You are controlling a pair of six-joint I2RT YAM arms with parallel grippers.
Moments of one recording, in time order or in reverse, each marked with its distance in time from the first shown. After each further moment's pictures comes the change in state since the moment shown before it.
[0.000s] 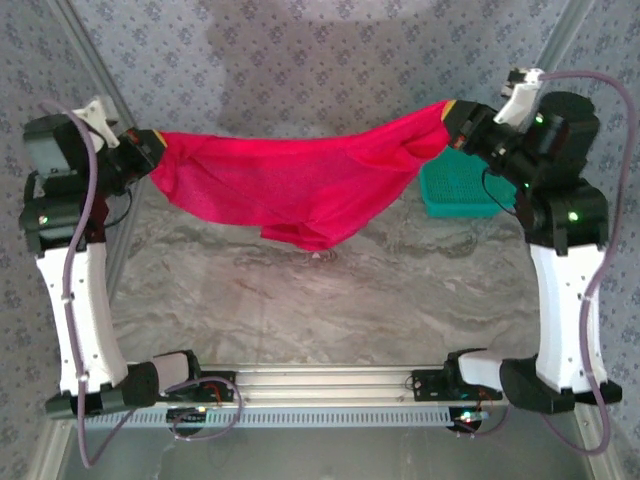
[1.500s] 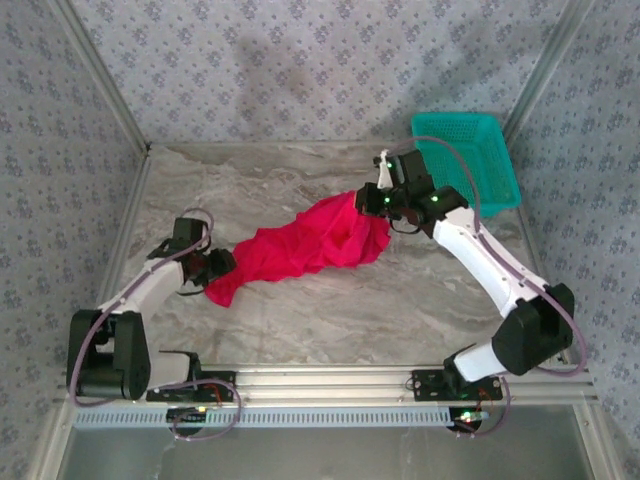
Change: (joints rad) left arm -0.238 0.125 -1.220 0.481 -0.267 -0.079; right arm 0.307 0.218 -0.658 0.223 0.077 -0.043
